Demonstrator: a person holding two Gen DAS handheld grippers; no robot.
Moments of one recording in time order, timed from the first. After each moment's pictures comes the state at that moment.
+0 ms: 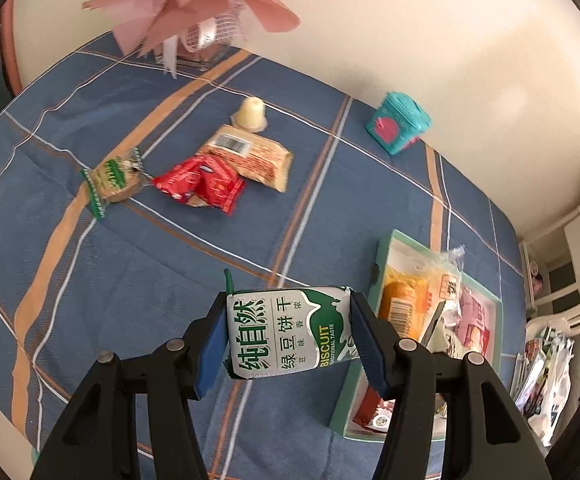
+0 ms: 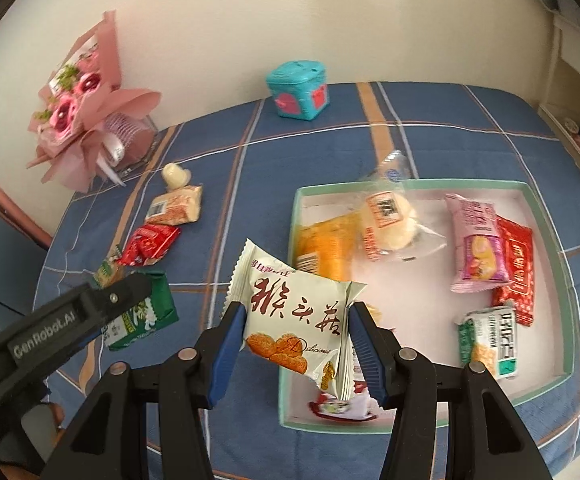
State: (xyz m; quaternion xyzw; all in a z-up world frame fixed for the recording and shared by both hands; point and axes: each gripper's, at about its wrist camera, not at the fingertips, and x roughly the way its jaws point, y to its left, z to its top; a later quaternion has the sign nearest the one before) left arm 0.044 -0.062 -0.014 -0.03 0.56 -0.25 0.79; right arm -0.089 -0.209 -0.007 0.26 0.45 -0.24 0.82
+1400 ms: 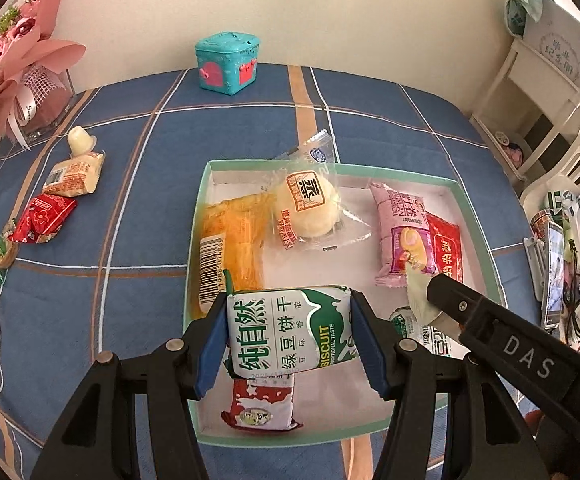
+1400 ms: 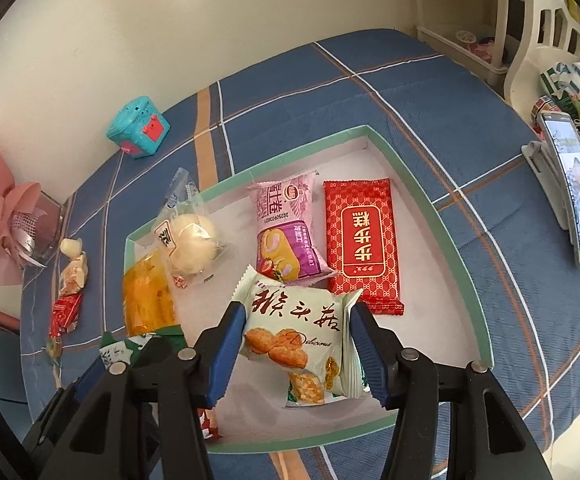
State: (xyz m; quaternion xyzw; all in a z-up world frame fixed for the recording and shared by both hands) left arm -0.070 -0.205 -0.038 0.15 0.50 -0.37 0.77; right arm -0.184 -0.318 -0.037 0.36 0.43 -0.35 0.75
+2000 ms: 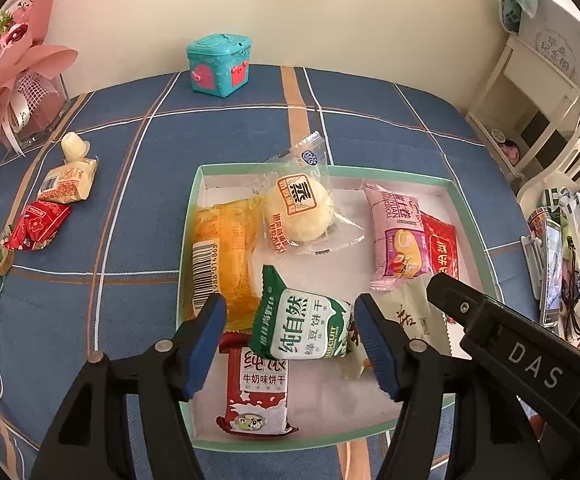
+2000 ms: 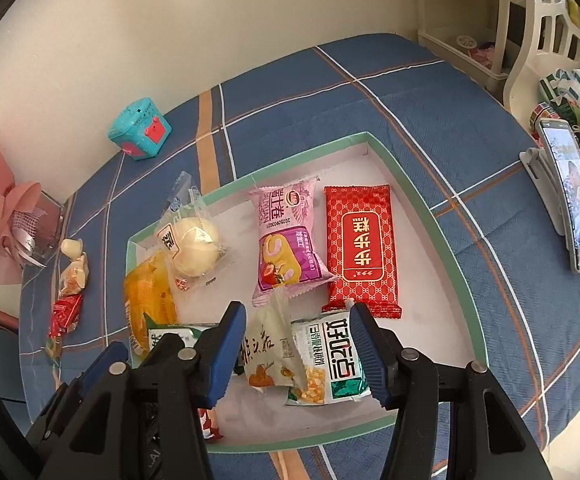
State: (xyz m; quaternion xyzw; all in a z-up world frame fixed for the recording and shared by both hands) left arm -0.069 -0.209 -0.035 0.15 0.50 -0.37 0.77; right arm -0.183 -0.318 -0.030 0.36 0.43 -0.35 0.75
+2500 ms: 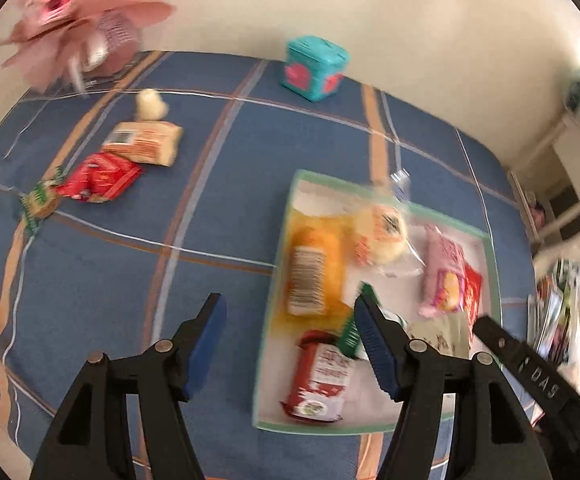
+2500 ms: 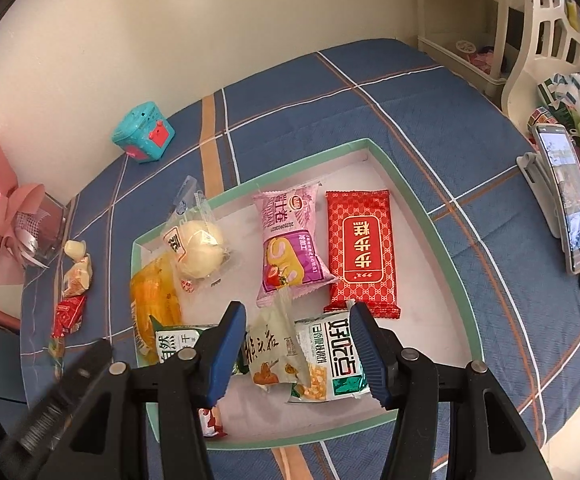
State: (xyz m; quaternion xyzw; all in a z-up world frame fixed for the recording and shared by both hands) left arm -0.013 -0.144 -0.016 0.06 0.54 -0.29 0.78; right arm -0.182 -0.314 -0.022 0.35 0.43 -0.35 0.75
